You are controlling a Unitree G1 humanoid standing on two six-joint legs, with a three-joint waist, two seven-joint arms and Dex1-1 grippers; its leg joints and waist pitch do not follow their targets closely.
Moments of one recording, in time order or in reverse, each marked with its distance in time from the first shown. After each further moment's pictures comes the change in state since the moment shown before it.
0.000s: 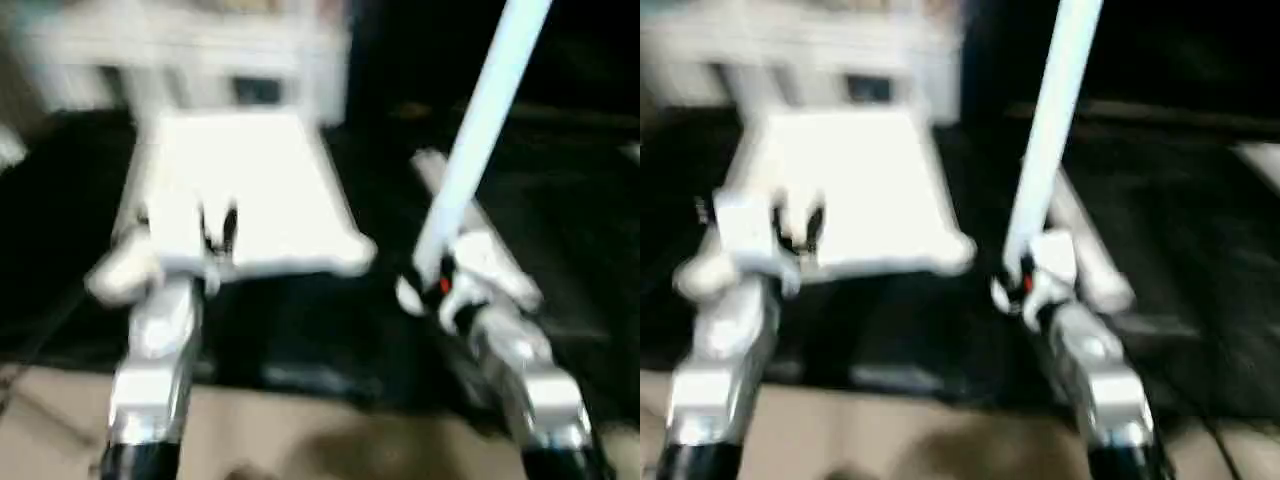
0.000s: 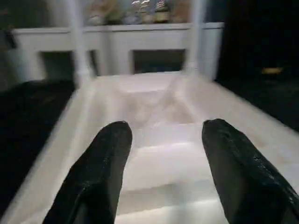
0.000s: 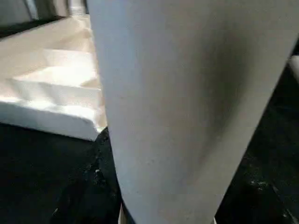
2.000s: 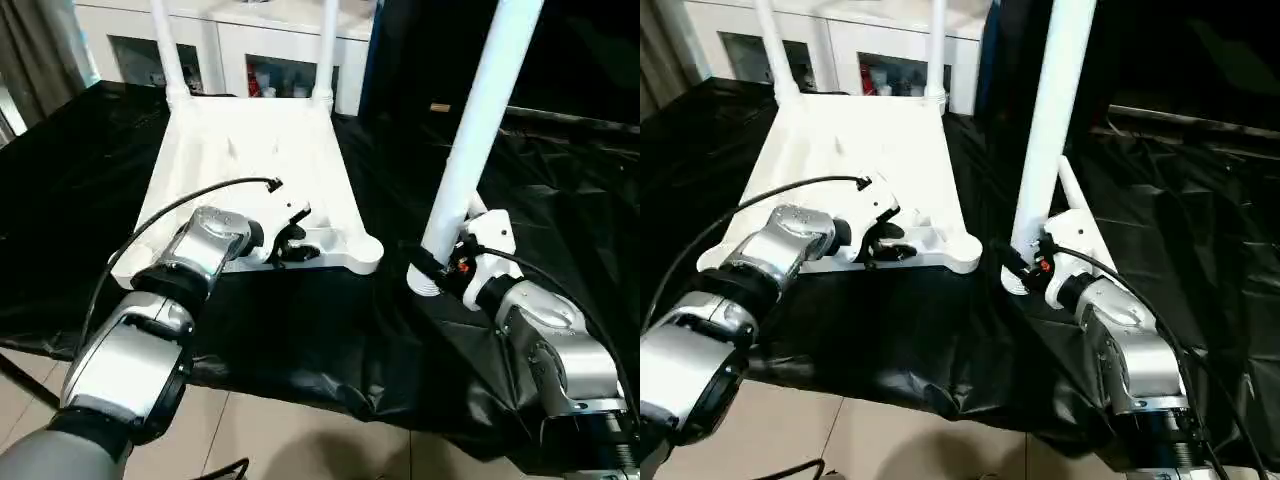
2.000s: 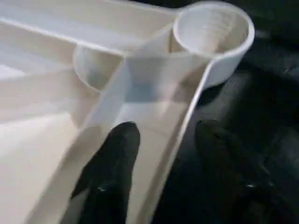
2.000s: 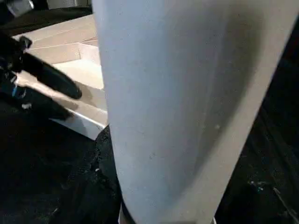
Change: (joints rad) left arm -0.778 0.179 -0.379 1.169 0.133 -0.065 -0.789; right arm -0.113 -0.171 -0.006 0.068 0.066 -0.002 0.231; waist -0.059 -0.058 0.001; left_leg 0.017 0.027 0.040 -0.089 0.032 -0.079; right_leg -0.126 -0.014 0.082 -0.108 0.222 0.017
